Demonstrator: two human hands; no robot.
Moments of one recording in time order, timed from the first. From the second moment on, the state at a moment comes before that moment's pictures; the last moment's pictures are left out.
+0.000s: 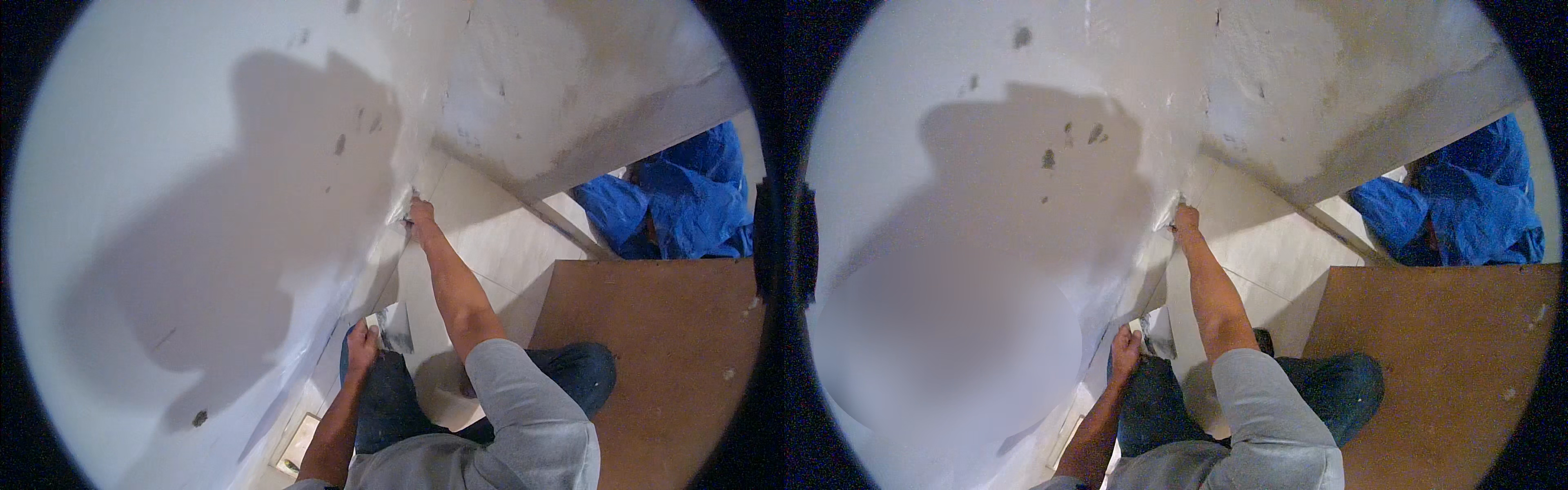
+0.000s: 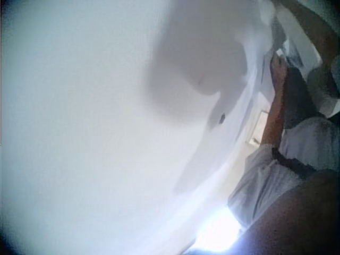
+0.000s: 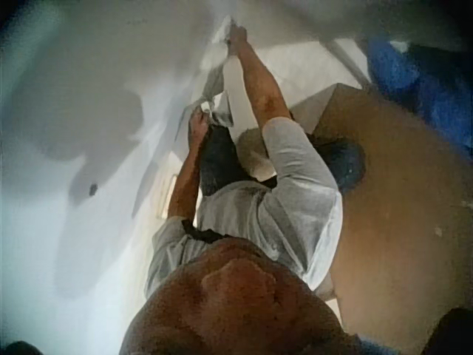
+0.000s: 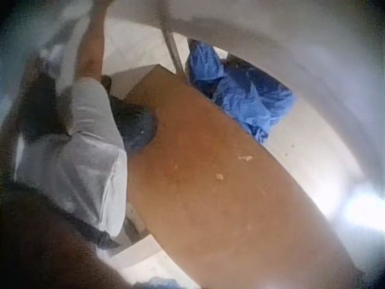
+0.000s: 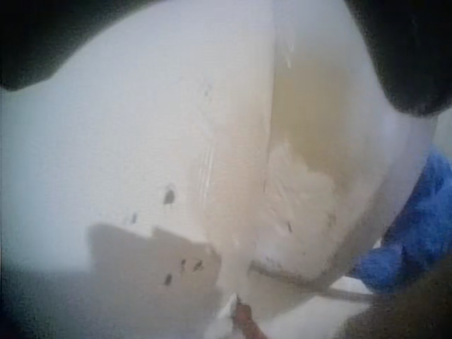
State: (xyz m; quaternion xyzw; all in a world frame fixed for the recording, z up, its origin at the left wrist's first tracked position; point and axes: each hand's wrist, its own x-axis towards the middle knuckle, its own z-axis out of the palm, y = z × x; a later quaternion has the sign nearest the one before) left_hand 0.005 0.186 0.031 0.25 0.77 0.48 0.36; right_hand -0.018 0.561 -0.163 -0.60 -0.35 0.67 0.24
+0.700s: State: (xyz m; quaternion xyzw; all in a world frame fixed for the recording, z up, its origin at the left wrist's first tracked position) left_hand 0.004 0.162 0.022 0.24 0.72 0.56 0.32; right_hand -0.072 0.471 0.443 -0.25 -0.60 0.43 0.63
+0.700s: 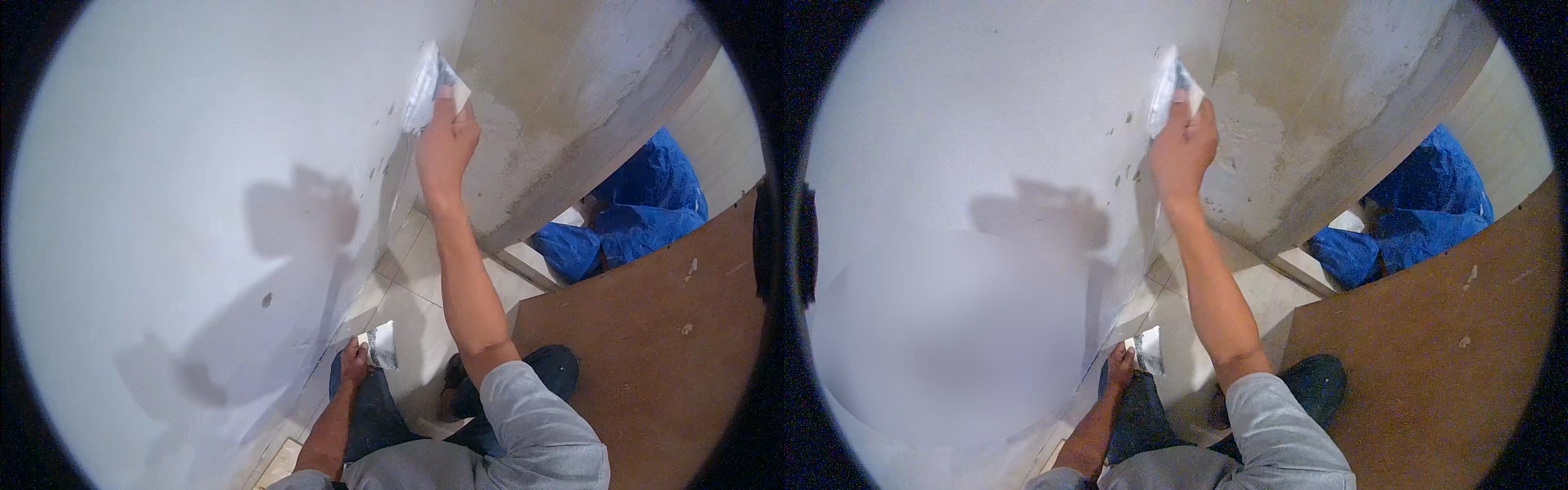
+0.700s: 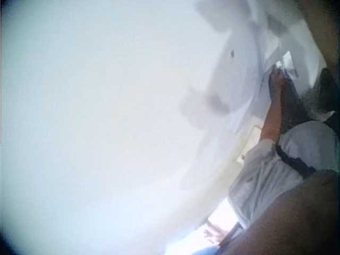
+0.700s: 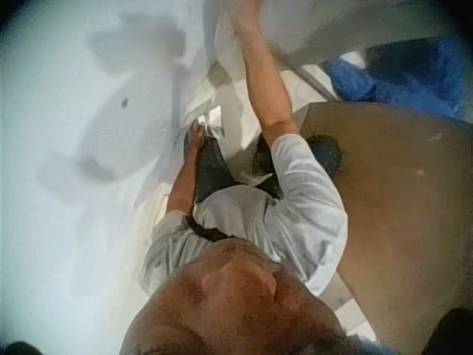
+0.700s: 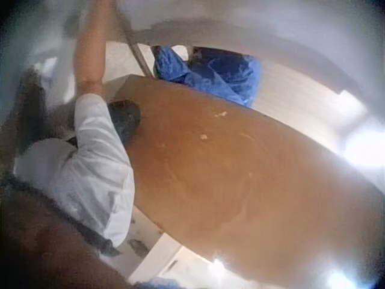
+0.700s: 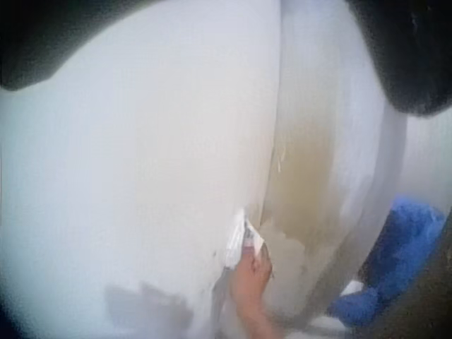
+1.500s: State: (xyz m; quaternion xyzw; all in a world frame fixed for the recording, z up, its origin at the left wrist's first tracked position) left_hand -0.001 0.173 0.040 0.16 0.76 0.48 0.42; right_hand -0.016 0.490 -0.152 -0.65 -0.51 0.51 0.24
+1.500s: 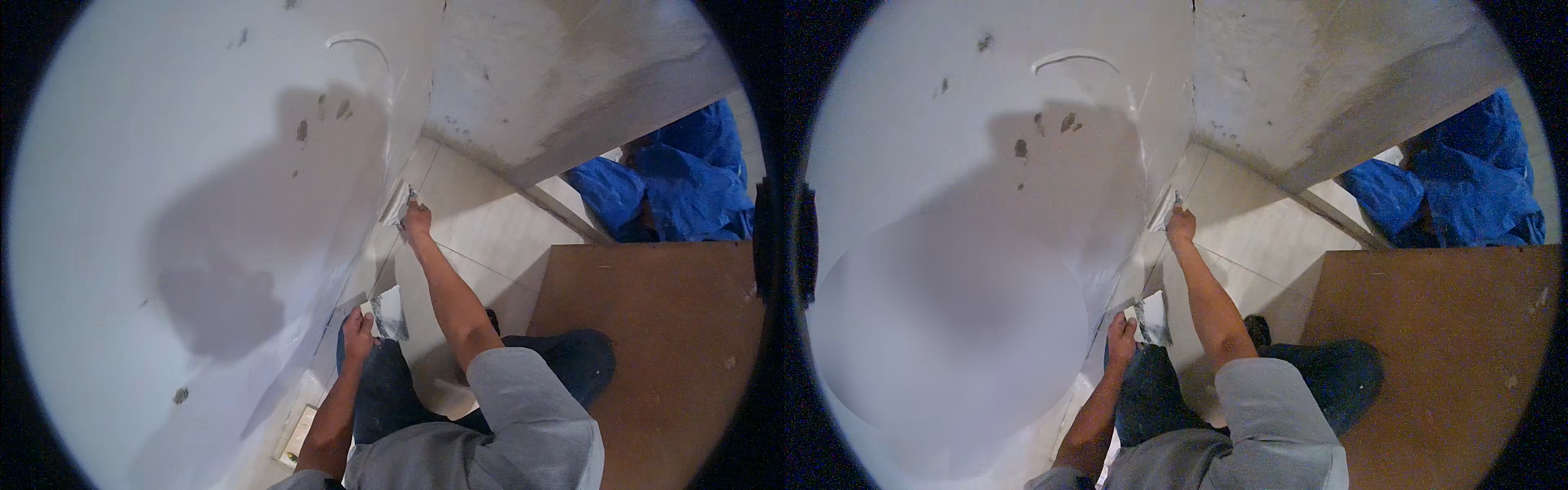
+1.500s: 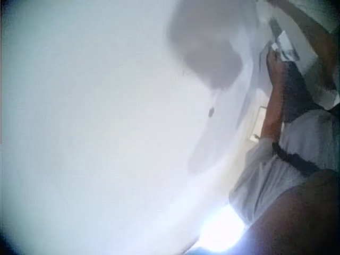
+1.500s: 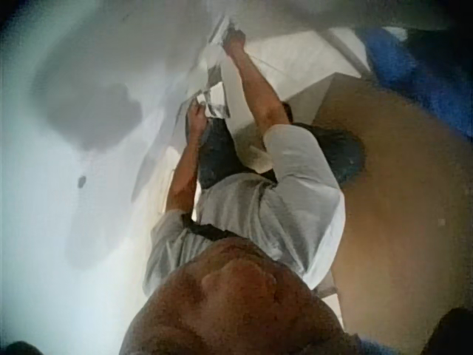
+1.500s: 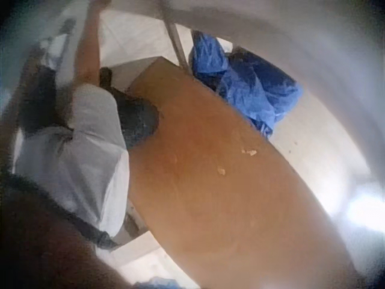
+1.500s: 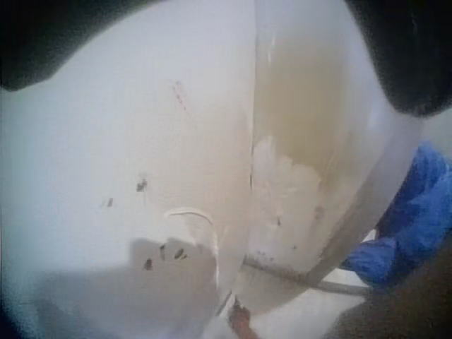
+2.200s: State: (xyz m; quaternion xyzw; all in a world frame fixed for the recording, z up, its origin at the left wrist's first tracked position) left_hand 0.002 0.165 0.017 0.10 0.71 0.54 0.44; right_hand -0.054 0.504 0.164 -0.47 -0.43 0.64 0.44
